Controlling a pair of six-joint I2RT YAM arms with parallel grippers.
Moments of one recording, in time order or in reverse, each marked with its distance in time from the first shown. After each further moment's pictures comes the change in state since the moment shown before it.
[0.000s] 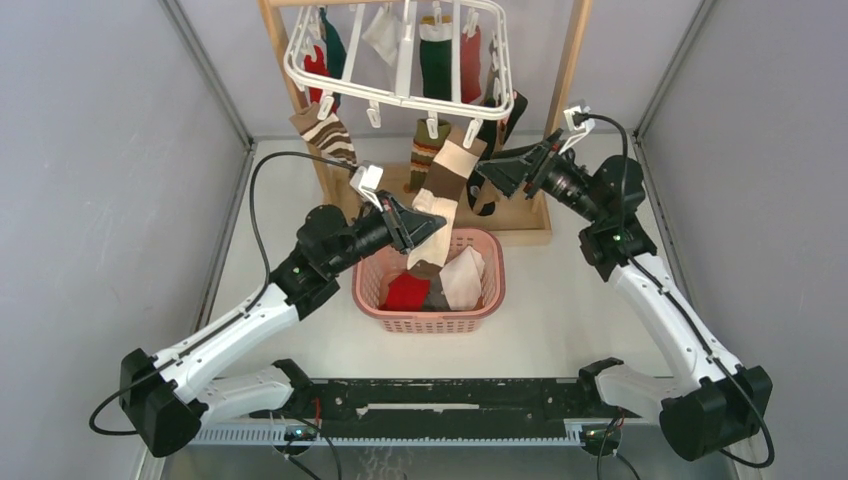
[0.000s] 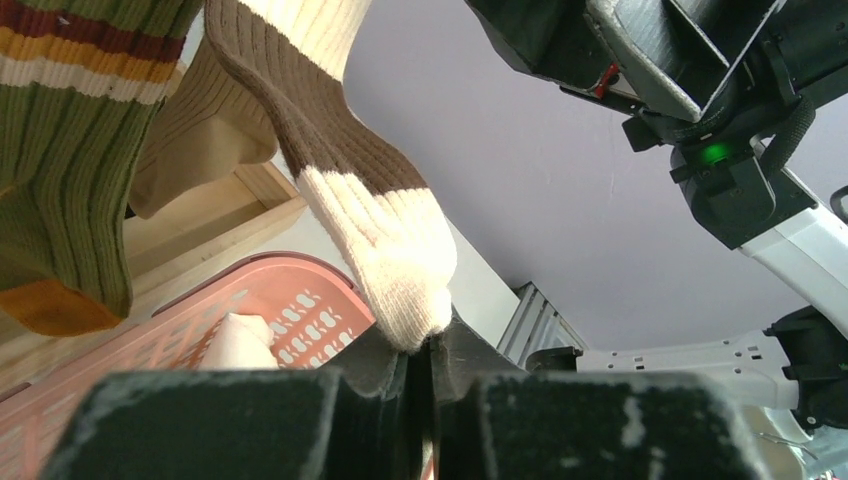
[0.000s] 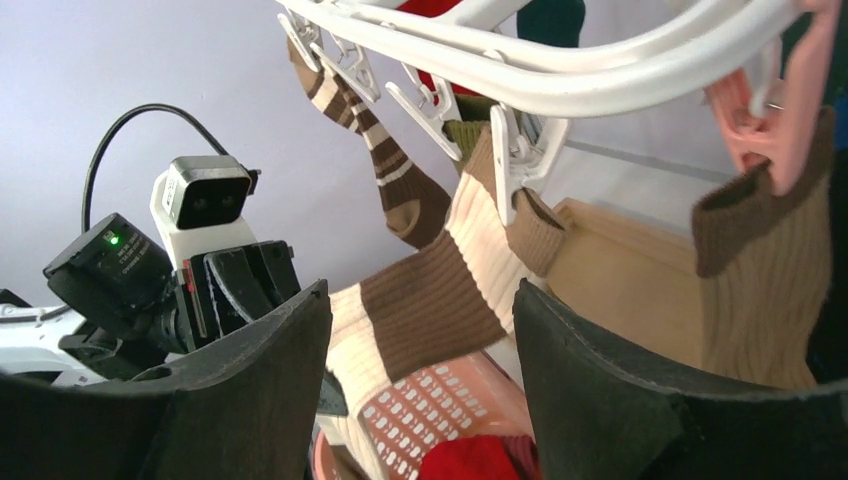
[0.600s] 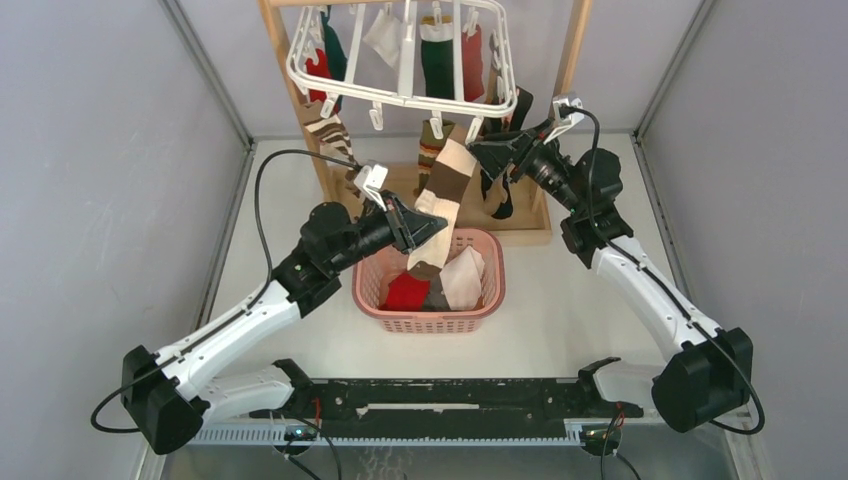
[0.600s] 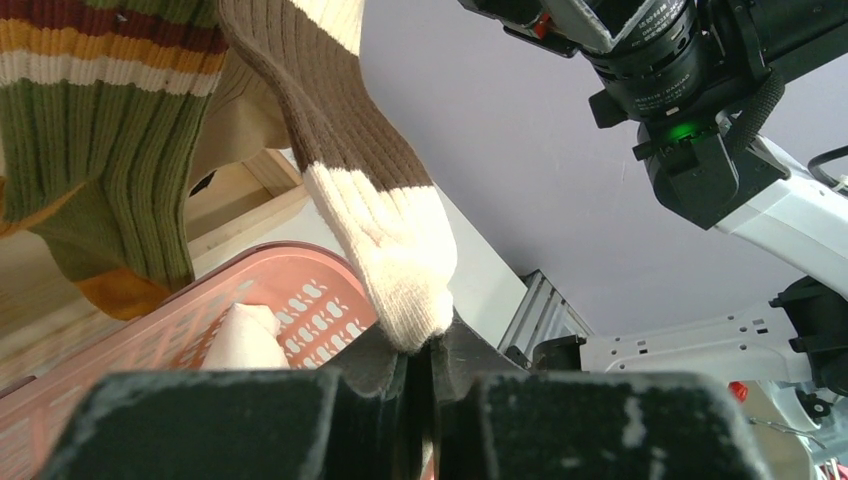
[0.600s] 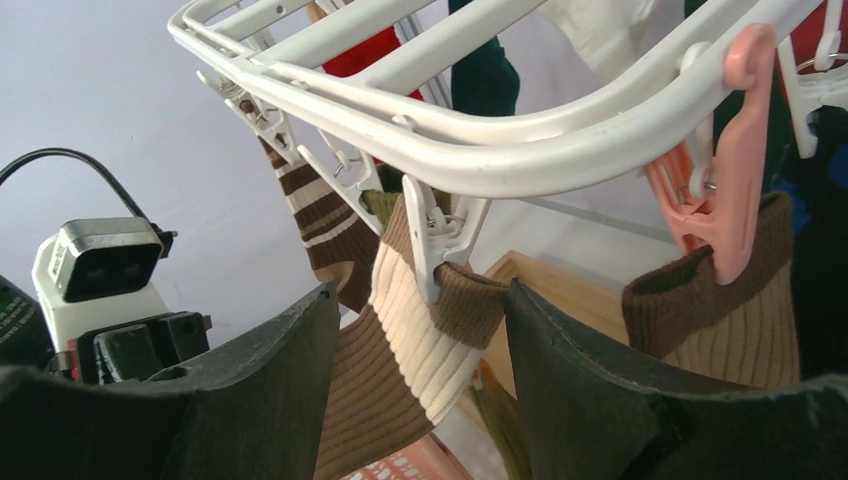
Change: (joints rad) left arm 0.000 0.019 0.017 -0.036 0.015 0.018; right arm 0.056 0.144 0.007 0.190 0.148 -0.078
